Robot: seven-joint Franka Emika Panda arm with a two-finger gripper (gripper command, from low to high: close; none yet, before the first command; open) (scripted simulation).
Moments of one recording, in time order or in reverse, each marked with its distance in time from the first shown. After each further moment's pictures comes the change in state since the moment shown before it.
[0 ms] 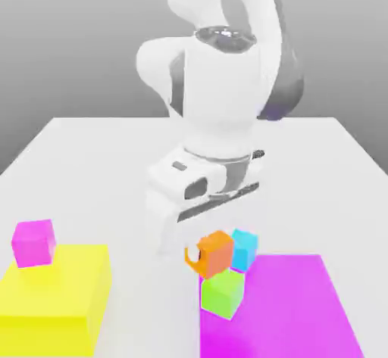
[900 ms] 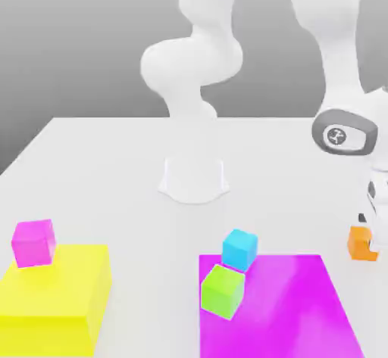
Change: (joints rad) arm 0.748 0.436 0.293 -0.045 -0.202 0.448 0.333
